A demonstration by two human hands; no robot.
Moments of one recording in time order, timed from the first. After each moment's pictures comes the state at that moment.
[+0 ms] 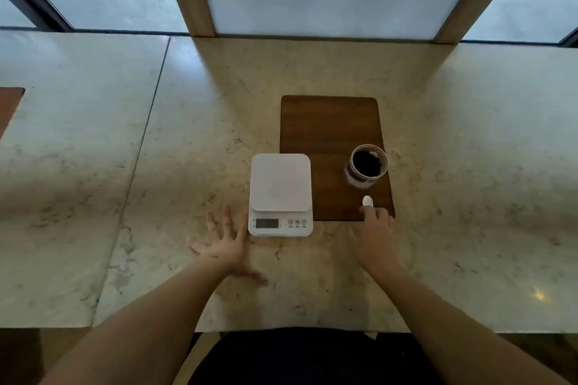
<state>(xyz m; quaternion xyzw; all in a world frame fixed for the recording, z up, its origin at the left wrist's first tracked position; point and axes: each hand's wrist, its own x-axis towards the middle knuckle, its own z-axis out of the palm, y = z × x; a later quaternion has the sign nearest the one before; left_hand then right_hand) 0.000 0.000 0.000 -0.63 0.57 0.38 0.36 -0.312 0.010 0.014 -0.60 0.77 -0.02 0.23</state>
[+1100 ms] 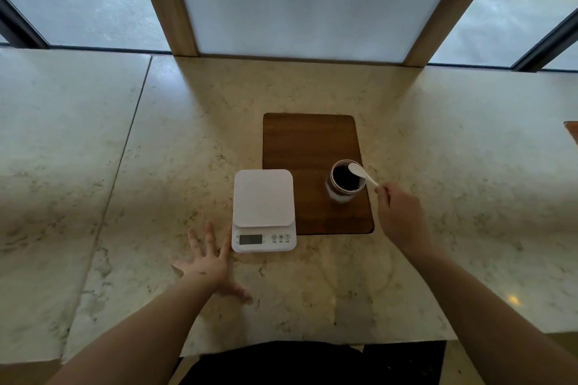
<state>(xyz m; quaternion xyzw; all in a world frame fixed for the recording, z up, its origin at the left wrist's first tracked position) -0.008 -0.004 0.001 -0.65 0.55 0.37 0.37 -0.373 -0.043 0.093 -0.60 0.76 -0.20 0.16</state>
